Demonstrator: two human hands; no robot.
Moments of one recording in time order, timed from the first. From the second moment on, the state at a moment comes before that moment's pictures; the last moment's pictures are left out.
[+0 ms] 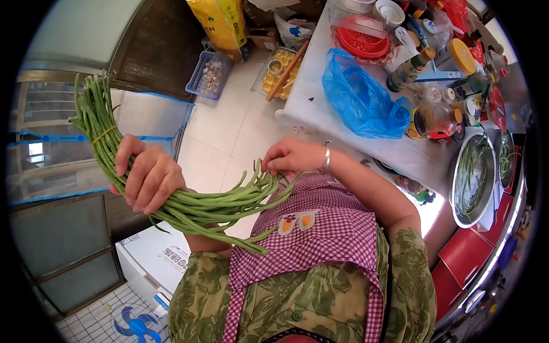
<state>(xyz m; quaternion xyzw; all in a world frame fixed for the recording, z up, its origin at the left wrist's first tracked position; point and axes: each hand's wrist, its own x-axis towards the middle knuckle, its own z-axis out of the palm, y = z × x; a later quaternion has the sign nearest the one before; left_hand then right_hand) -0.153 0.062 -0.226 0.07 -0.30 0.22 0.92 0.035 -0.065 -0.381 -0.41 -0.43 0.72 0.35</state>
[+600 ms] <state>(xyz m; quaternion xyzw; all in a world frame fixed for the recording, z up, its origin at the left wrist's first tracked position) -0.171 0.074 -0.251 0.10 -0.20 0.30 0.93 0.033 -0.093 -0.437 -0.49 -0.45 0.59 0.47</state>
